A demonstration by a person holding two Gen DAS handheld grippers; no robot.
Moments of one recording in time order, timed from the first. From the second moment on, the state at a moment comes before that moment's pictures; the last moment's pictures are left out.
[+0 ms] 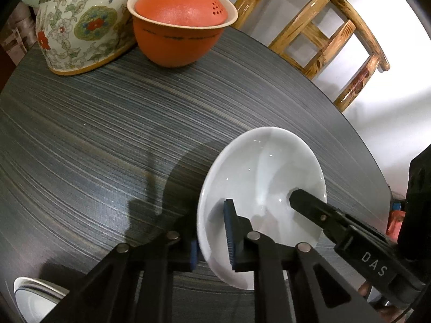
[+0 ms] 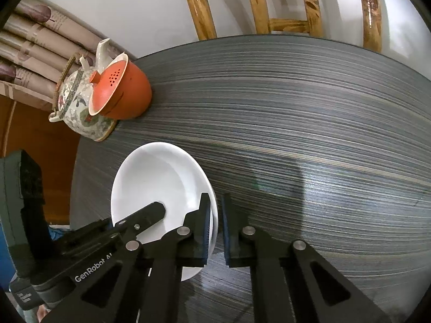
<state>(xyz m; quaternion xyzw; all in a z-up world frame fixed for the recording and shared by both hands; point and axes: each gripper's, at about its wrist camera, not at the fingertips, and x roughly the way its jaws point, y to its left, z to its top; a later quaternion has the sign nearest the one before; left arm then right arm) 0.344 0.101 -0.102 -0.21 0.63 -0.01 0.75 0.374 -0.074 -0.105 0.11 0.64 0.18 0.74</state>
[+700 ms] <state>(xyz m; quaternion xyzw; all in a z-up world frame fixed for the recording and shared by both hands) 0.320 0.092 -0.096 -0.18 0.64 -0.02 0.75 0.341 -0.090 -0.095 0.12 0.63 0.16 0.75</state>
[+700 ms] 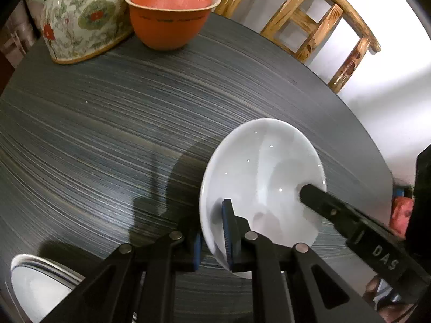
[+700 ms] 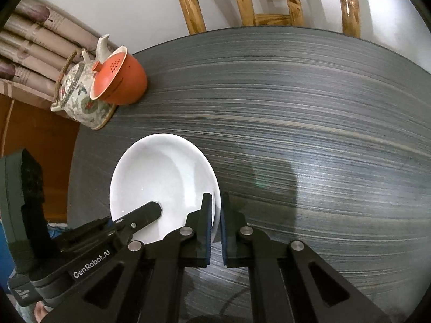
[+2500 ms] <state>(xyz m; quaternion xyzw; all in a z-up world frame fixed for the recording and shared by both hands) 0.271 0.068 -0.030 -0.18 0.60 -0.06 0.77 0.273 -0.110 -0.033 0.11 0.60 0.14 0.78</state>
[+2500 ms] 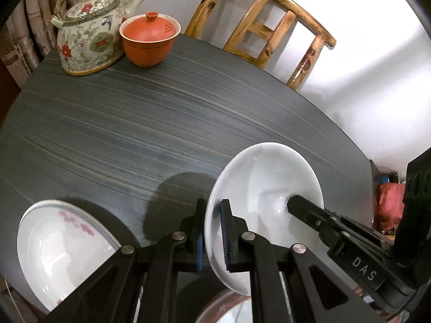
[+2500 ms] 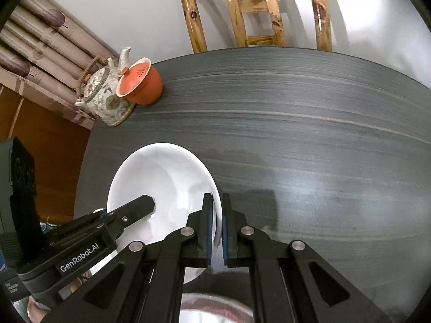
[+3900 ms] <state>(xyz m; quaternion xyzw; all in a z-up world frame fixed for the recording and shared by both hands) 0.131 0.030 -0.016 -0.13 0.61 -0.11 0.78 0.111 -0.141 -0.007 0.15 0.57 0.11 0.80</state>
